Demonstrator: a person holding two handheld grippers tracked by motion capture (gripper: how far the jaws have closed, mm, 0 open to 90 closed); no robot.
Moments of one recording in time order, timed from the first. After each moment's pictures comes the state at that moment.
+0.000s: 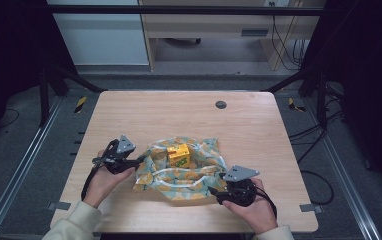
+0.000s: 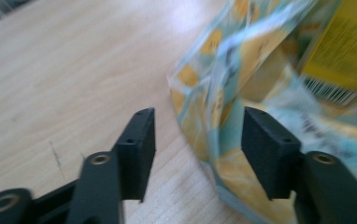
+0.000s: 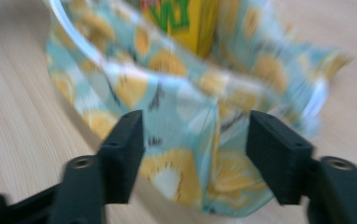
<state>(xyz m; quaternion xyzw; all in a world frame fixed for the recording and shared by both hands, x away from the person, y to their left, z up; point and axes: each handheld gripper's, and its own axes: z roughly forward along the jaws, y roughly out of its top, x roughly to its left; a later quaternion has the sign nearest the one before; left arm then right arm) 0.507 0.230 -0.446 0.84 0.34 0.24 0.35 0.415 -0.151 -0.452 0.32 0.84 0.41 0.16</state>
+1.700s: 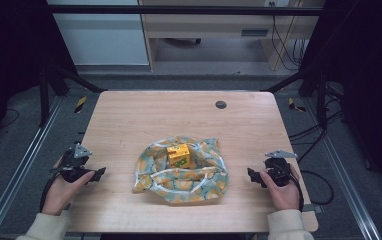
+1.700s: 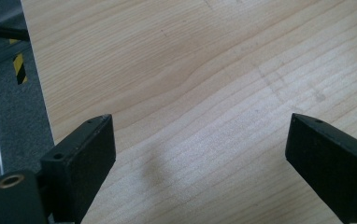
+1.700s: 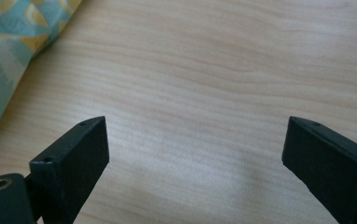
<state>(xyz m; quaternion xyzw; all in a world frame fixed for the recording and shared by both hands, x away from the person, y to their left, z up) 0.493 0.352 -0.476 0.82 0.46 0.24 0.25 0.473 -0.262 -0.482 0.56 0.74 0.32 0.21</state>
